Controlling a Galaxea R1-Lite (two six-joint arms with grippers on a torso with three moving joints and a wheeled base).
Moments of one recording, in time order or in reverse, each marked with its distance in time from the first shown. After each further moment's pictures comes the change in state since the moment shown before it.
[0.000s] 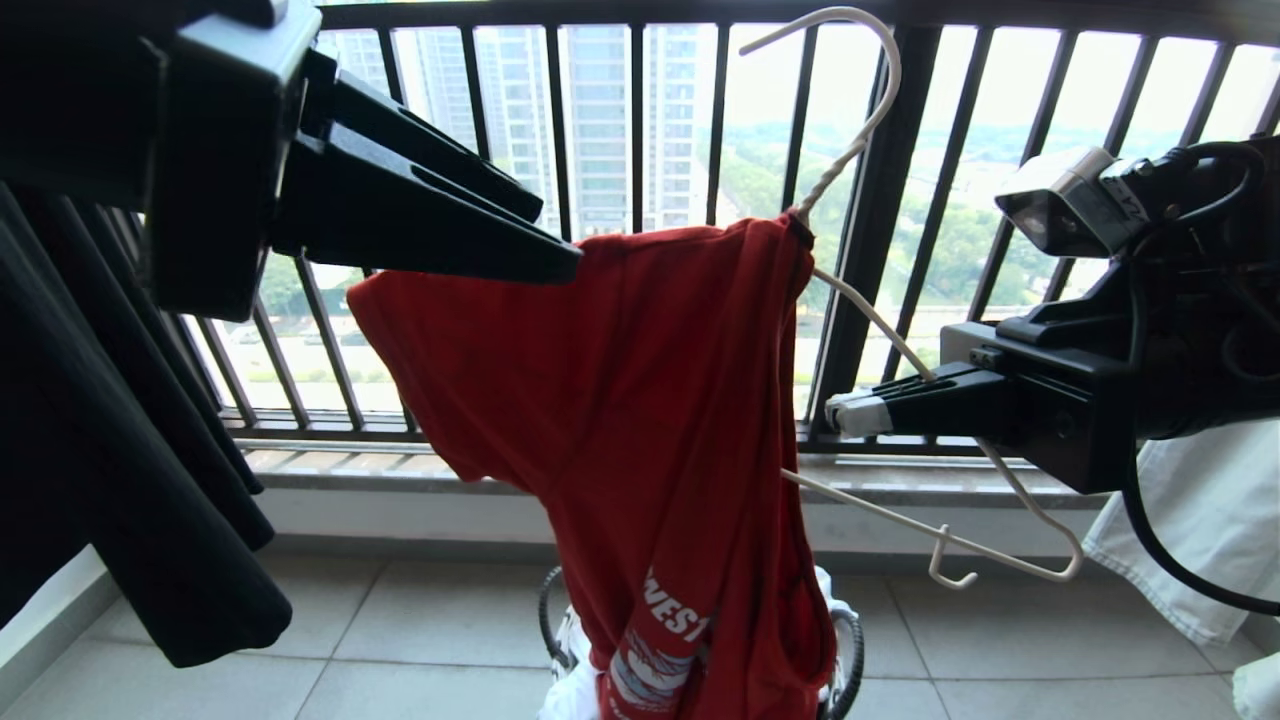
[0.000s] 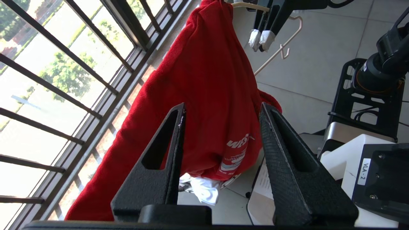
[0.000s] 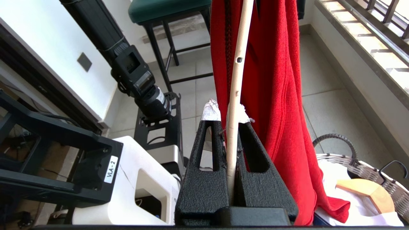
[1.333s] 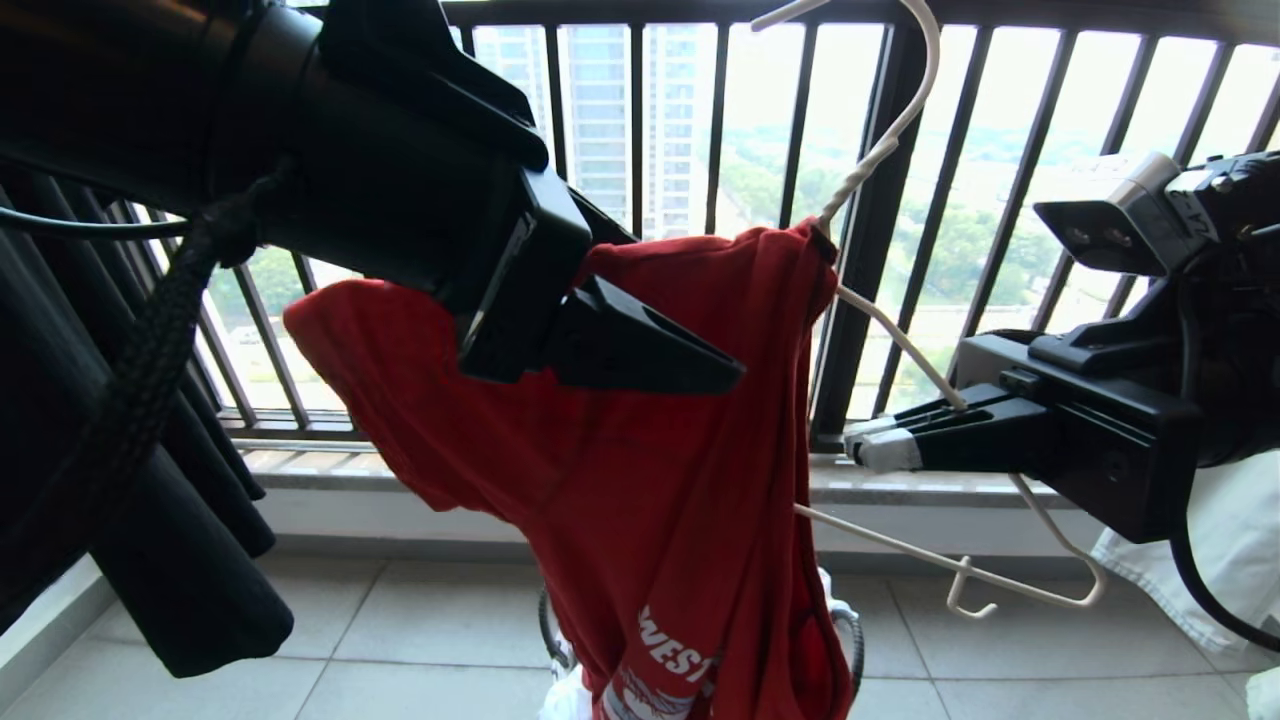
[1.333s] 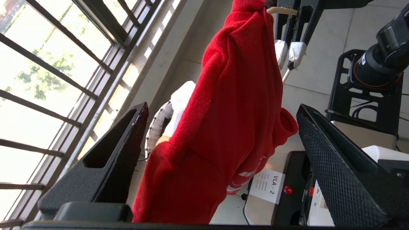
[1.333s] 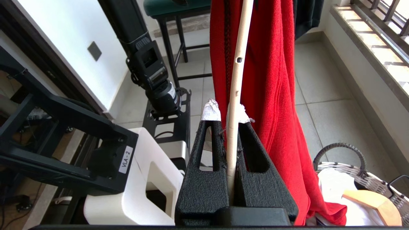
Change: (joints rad) left arm -0.071 0.143 0.000 -0.072 0.005 0.007; right arm 0.030 -0.053 0.056 -0.006 0.029 -0.049
